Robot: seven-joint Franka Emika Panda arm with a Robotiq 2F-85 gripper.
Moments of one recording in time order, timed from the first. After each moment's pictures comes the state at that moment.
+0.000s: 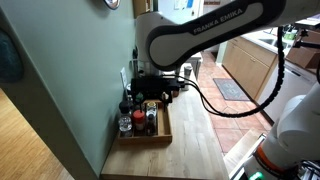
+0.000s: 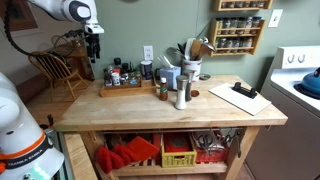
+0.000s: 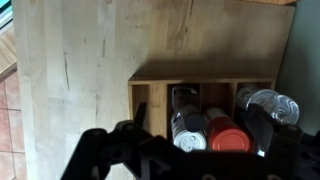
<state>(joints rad) 0.16 -0.19 0.49 -2.20 0.19 2.02 1.14</state>
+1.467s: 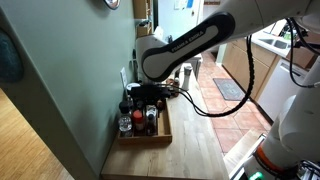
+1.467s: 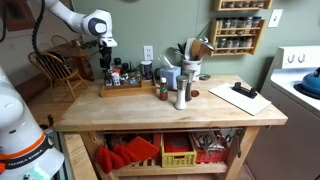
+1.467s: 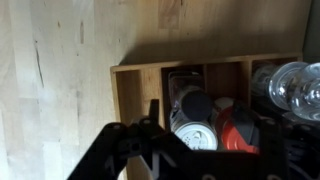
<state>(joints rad) 0.23 0.01 0.35 -2.18 0.16 2.14 1.13</state>
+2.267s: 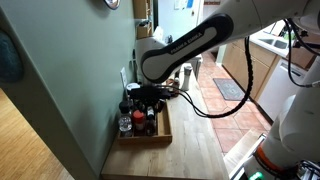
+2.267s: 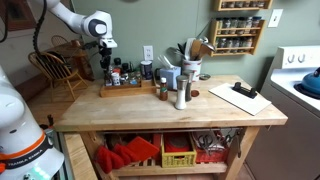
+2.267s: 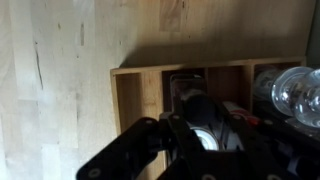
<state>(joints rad) 0.25 0.02 0.34 -2.18 0.16 2.14 1.13</state>
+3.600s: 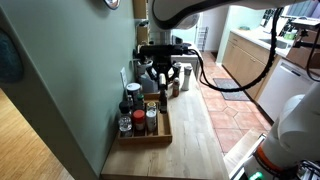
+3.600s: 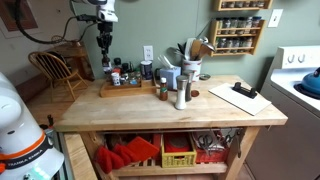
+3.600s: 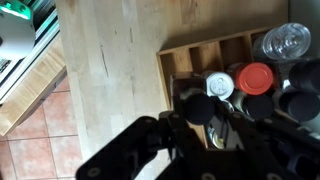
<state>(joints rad) 0.19 -0.17 0.22 -2.01 0.20 1.73 1.16</state>
